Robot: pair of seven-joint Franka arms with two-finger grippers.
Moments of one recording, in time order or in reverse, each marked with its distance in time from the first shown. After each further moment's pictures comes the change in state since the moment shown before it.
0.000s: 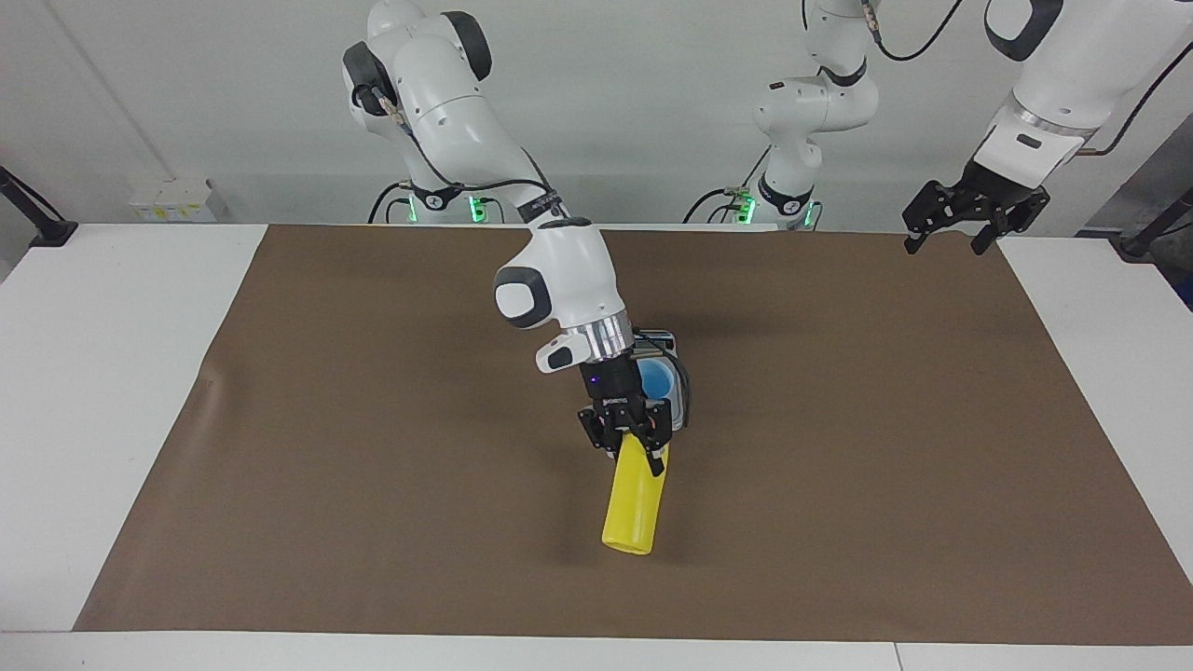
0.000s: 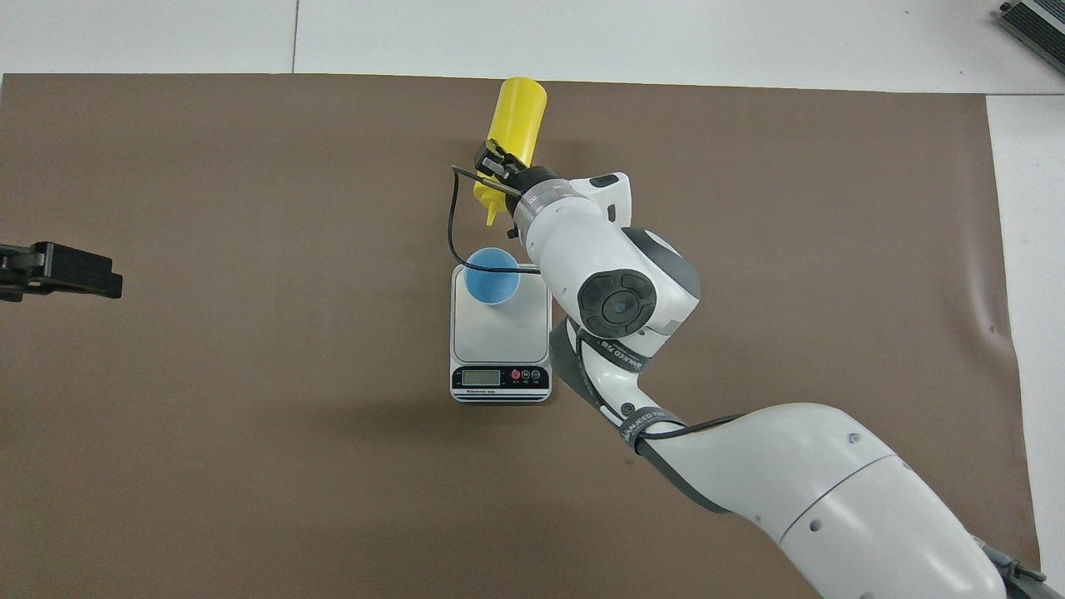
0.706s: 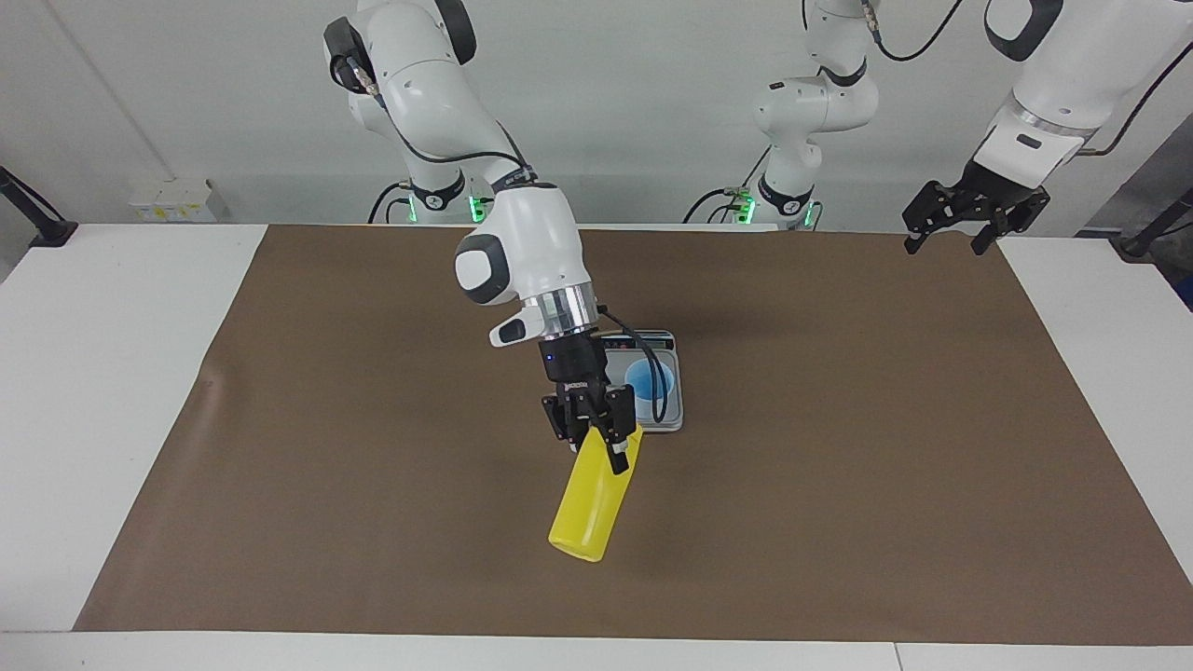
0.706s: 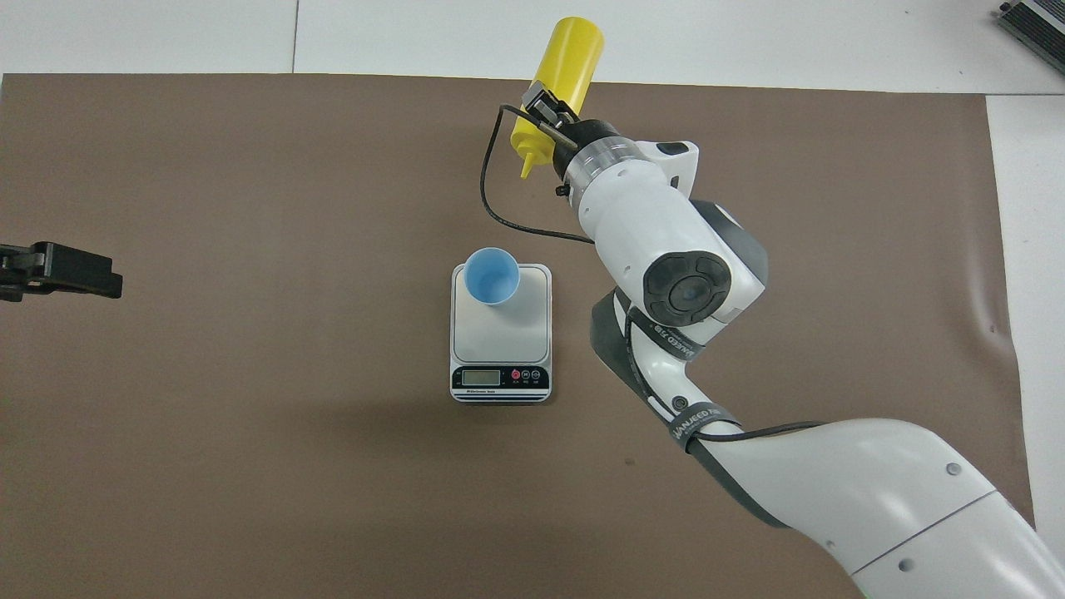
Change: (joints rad) left arm 0.000 0.000 0.000 0.000 0.000 0.000 0.000; right arm -0.078 -0.134 0.000 -0.036 0.000 -0.012 0.118
